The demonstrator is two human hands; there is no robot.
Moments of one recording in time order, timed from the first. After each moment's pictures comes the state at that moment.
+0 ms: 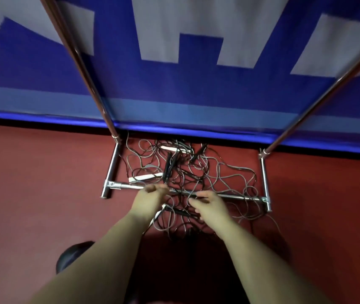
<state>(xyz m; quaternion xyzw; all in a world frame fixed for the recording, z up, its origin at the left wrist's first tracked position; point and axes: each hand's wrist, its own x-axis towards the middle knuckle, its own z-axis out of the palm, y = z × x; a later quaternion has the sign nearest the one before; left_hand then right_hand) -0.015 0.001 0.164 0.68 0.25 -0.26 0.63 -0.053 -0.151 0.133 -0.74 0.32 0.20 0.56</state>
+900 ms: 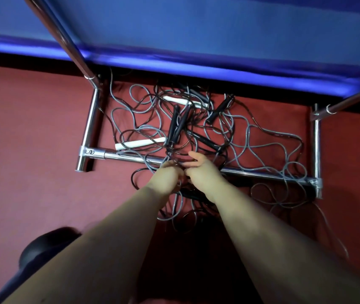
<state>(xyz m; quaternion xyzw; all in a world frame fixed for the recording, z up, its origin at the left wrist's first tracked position) 0.040 -0.030 -0.031 0.62 0.30 -0.41 0.60 0.034 -0.131 -0.048 -0.68 0.32 0.31 0.58</state>
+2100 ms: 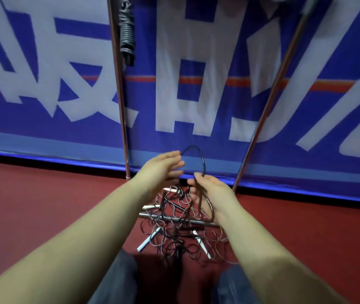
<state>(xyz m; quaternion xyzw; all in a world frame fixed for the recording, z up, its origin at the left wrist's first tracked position) -0.154 0.010 0.434 0.62 0.04 -0.23 0.75 -0.199 -0.119 0.405 -0.54 0.20 0.04 0.82</state>
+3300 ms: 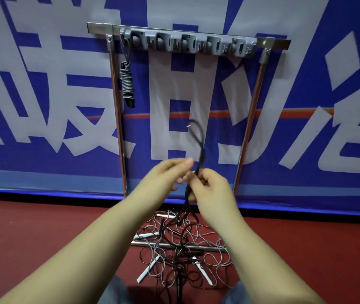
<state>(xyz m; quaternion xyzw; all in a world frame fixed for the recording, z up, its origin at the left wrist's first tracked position) -0.233 0.013 0.522 0.72 -0.16 -0.09 0.66 -0.273 -0.100 0.511 -0.80 0.04 -0.17 0.57</state>
